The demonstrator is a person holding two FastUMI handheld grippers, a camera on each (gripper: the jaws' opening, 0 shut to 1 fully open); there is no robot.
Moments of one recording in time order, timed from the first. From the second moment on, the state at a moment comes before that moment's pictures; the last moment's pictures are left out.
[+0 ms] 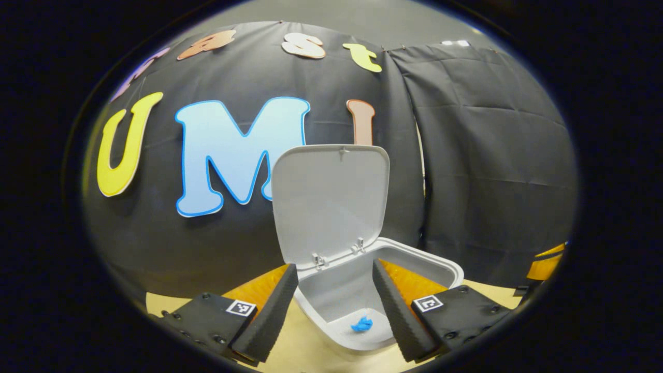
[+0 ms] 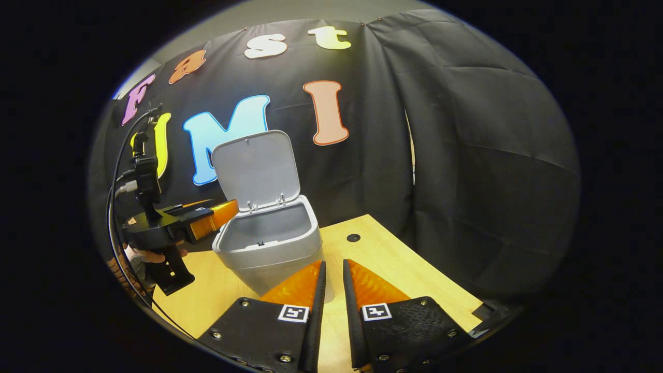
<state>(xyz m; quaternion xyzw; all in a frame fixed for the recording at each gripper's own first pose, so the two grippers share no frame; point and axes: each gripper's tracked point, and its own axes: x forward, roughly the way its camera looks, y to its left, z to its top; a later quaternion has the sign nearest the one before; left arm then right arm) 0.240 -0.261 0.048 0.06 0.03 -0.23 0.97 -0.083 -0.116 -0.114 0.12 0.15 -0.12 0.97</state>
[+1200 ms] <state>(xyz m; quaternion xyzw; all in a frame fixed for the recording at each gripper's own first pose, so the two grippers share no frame) 0.194 -0.083 0.061 0.03 0.03 -0.09 1.00 -0.038 0.008 -0.153 0.08 0.21 0.04 0.97</state>
